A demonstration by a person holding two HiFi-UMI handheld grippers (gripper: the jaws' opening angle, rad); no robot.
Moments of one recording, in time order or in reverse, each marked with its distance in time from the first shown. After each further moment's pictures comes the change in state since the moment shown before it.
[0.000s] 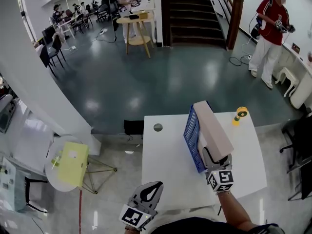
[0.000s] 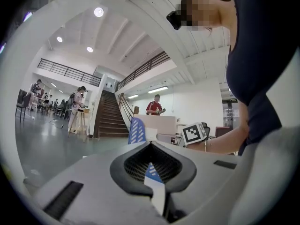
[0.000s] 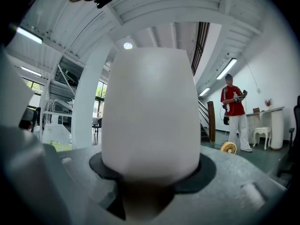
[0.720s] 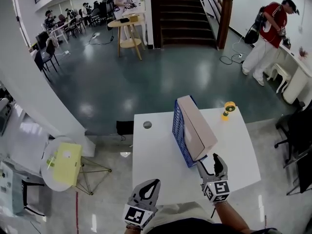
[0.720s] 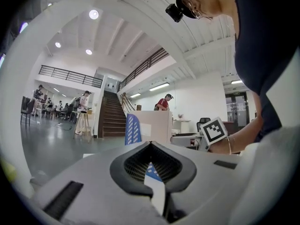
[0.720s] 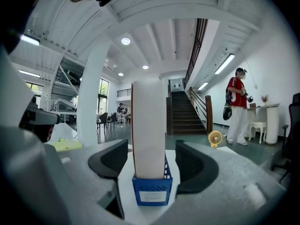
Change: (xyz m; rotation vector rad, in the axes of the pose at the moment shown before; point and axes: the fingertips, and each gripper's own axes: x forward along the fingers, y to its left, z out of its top) left arm 0.005 -0.045 -0.022 0.045 0.029 0.062; right arm -0.098 -0.002 -0.028 0.028 0.077 0.004
